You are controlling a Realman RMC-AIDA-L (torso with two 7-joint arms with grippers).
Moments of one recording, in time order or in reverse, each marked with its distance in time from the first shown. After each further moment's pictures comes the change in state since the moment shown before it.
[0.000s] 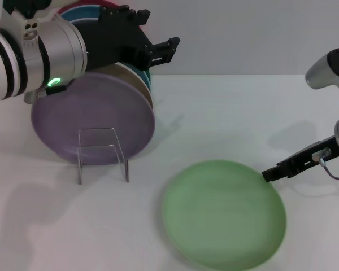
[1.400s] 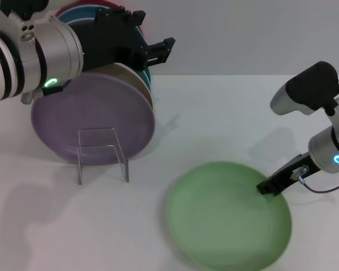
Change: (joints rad) left arm 0.002 0.002 -0.009 0.018 -0.008 0.011 0.017; right arm 0.020 0.009 -0.183 -0.072 -0.041 -0.105 0.032
